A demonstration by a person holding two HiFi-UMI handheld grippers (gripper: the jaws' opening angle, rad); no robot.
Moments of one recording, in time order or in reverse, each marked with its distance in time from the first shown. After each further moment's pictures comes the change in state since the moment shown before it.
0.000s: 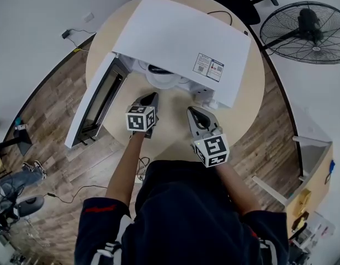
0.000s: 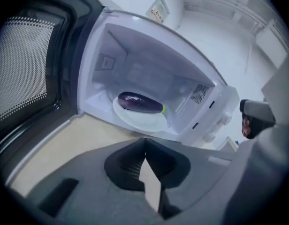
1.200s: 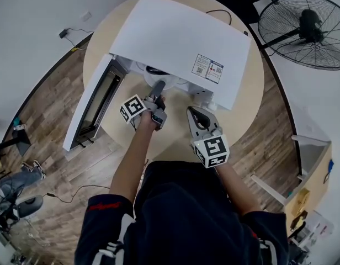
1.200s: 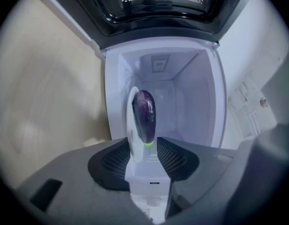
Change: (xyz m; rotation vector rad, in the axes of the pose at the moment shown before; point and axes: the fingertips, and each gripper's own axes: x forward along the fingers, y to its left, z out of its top) left arm 0.035 -0.006 0.035 -0.991 -0.299 -0.396; right arm 0.003 -0.008 0.002 0.002 0.006 -0.007
